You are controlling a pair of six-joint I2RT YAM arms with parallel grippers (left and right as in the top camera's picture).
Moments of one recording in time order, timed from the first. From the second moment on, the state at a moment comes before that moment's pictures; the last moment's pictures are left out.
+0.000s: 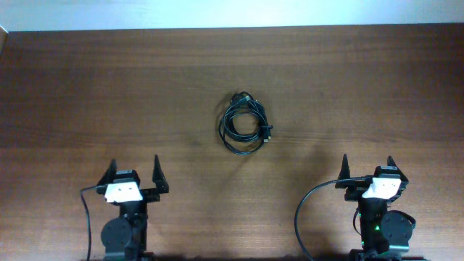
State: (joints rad) left arm 0.03 0.01 0.01 -0.02 -0.06 -0.03; right arm -0.09 0.01 0.01 -0.07 0.00 -0.07
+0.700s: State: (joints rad) left arm 0.03 0.27 0.27 -0.30 0.02 -0.05; right arm -0.09 0.18 0.26 -0.43 -0.10 0.03
